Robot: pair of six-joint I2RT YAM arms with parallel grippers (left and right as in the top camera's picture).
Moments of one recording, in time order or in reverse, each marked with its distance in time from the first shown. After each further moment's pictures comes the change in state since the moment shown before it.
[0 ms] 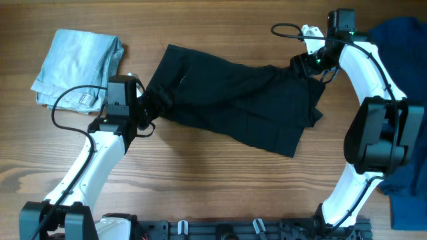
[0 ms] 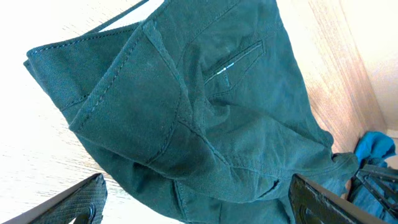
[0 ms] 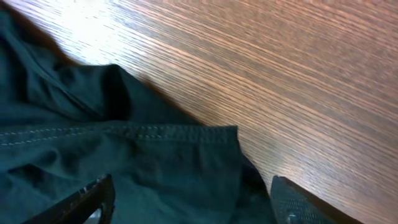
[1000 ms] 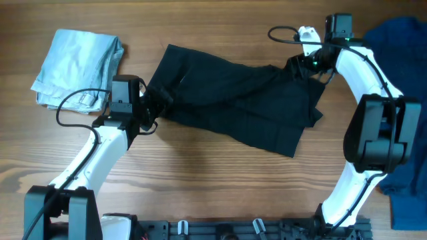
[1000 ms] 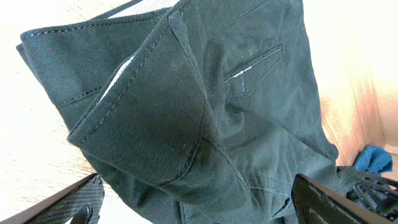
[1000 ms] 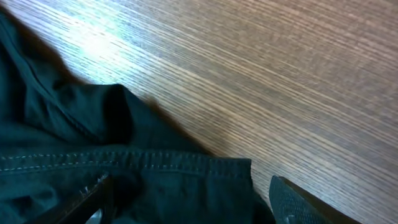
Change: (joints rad) left arm -0.004 0.073 0.000 0.040 0.000 -0.079; right arm 0.000 0.014 -0.074 0.146 -0.051 -0.018
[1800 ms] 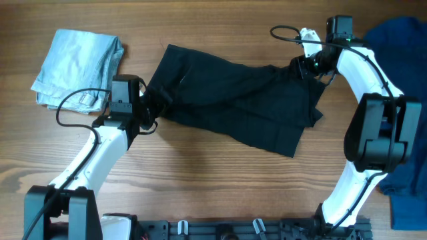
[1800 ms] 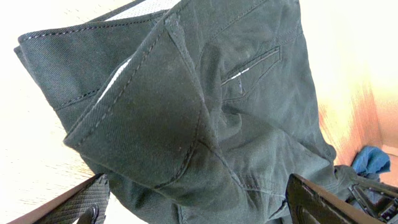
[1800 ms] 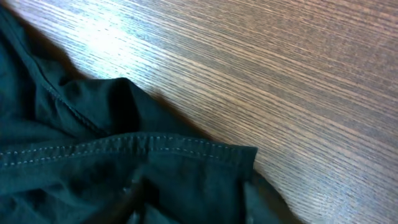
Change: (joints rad) left arm 0.000 0.000 0.000 0.007 0.000 -0.003; right arm -0.011 0.005 0.000 -0.029 -0.036 0.053
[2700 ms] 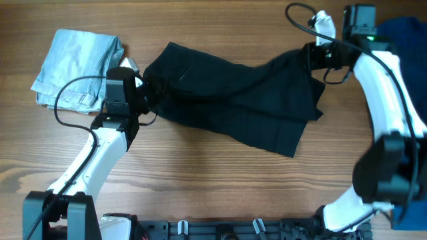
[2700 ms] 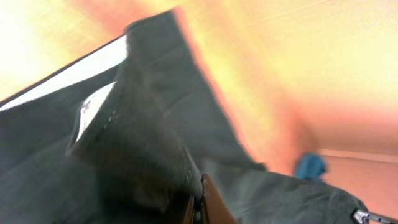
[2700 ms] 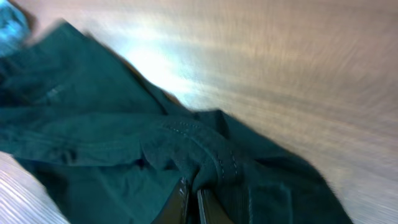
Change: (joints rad) left arm 0.000 -0.027 0.002 0.295 0.040 -0.014; right arm -0.001 -0.297 -0.001 -0.107 -0.157 0.193
